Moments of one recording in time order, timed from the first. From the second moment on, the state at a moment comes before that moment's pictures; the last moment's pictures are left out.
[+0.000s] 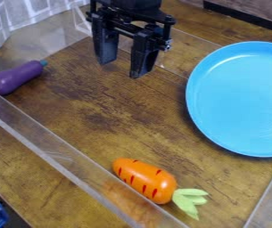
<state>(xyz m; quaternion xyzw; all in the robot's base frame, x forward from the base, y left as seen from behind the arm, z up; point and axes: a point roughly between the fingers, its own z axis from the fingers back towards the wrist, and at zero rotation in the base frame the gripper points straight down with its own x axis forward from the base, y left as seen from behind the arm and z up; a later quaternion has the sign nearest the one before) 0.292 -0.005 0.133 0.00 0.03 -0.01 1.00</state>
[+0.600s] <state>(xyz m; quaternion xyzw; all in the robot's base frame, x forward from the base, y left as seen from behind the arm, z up) 0.254 -0.025 0.083 0.01 0.08 -0.10 0.99</state>
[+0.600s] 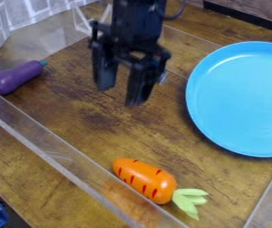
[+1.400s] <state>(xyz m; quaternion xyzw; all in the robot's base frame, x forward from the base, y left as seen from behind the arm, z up) 0.261 -0.037 0.045 0.03 0.02 -0.25 0.97</state>
